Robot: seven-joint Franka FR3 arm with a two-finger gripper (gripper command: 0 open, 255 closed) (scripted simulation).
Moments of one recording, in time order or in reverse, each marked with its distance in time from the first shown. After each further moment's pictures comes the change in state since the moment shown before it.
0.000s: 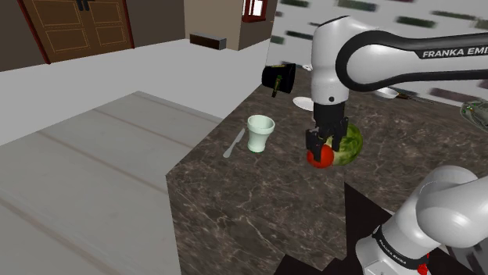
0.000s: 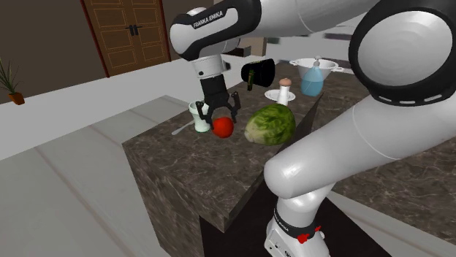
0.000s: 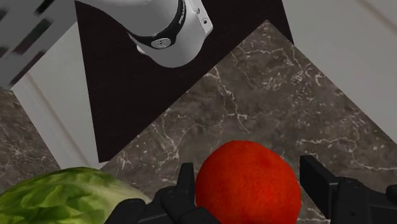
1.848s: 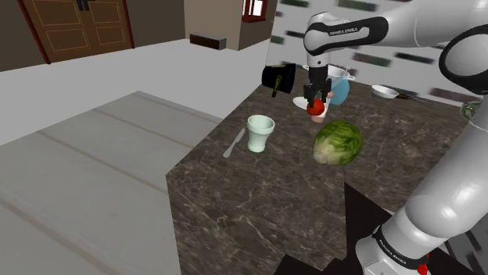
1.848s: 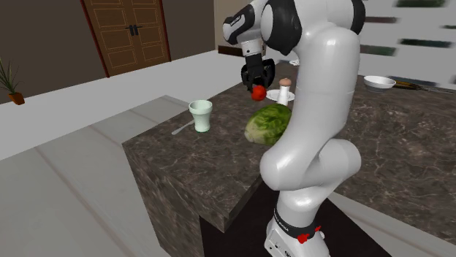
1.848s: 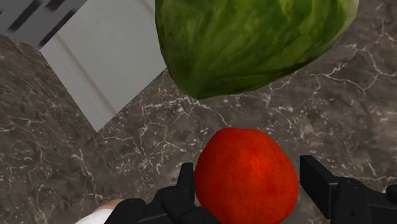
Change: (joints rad) arm -0.272 0.687 -0.312 0.678 -0.288 0.047 -0.479
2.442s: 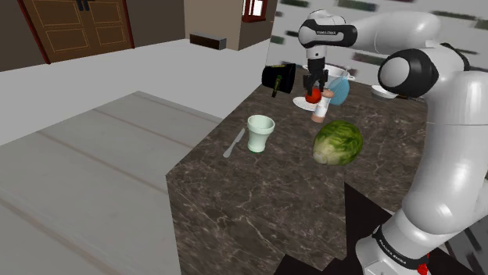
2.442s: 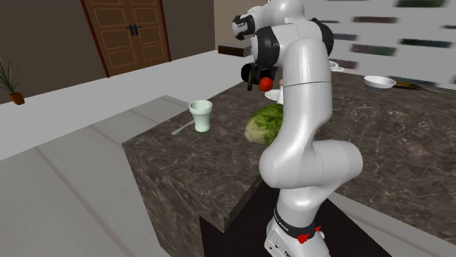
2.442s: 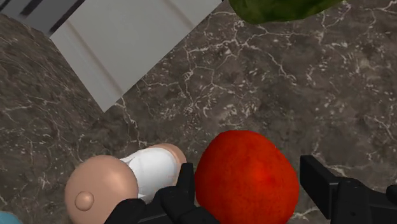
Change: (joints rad) arm -0.081 0.369 -0.046 0.539 0.007 -0.146 -0.148
